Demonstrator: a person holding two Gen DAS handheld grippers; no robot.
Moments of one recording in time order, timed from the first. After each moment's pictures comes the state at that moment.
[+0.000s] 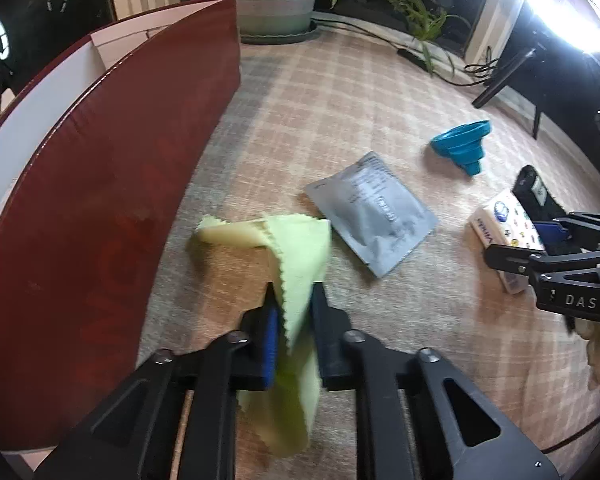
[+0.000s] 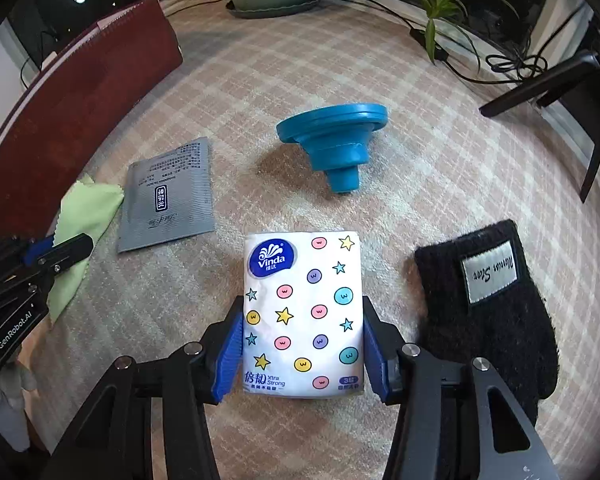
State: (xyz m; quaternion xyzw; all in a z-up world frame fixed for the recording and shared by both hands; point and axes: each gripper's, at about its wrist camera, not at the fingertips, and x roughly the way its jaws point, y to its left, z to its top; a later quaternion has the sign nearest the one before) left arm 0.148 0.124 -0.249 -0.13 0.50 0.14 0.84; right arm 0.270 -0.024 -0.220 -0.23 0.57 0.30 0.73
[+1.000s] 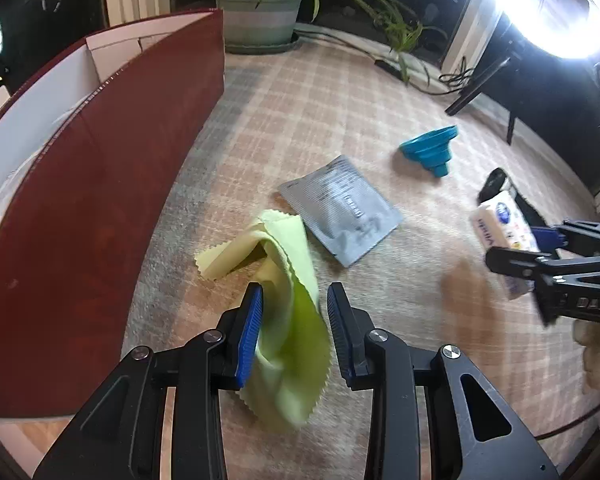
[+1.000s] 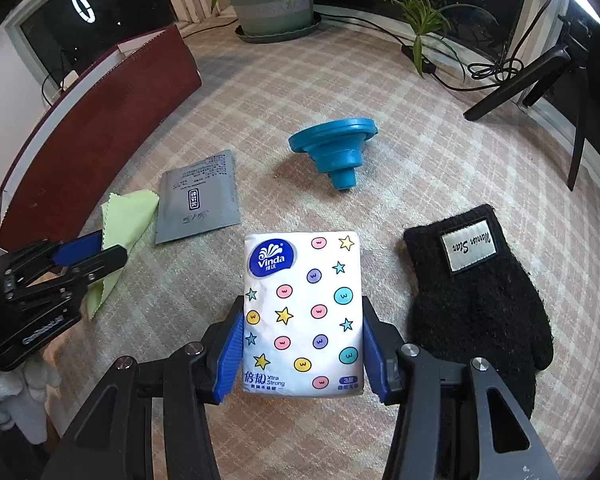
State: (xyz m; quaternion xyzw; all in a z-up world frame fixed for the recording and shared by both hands) left arm 0.134 0.114 -0.240 -0.15 0.48 0.11 0.86; right arm 0.252 -0.041 -0.192 -0.20 0.56 0.31 0.74
